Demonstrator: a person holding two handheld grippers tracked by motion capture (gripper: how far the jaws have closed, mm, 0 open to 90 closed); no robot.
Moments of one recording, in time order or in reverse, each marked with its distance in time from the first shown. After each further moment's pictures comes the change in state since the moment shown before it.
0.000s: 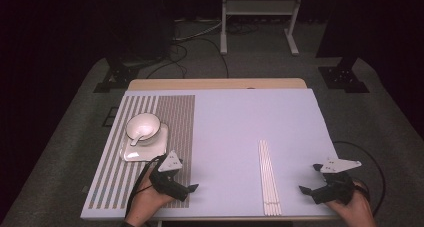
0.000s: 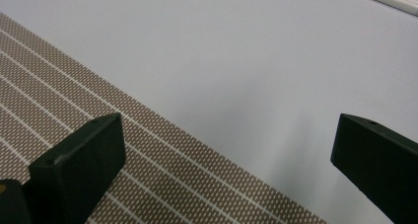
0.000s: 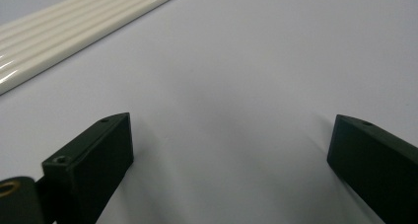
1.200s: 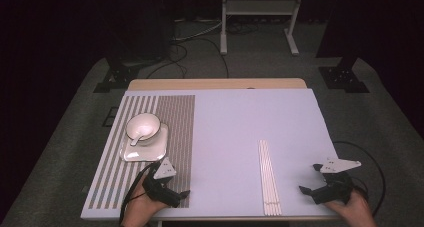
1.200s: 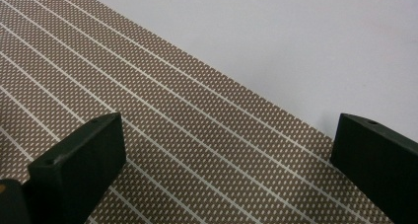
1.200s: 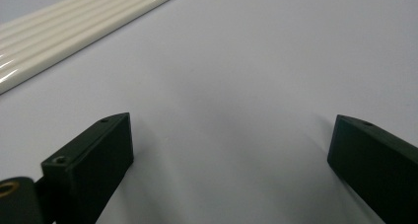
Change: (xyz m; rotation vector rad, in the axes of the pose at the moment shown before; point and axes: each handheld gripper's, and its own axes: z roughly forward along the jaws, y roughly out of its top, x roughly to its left) left arm 0.002 -0.030 -0.007 0.076 0.063 -0.008; right arm 0.000 0.000 0.000 0.000 -0.001 -0.002
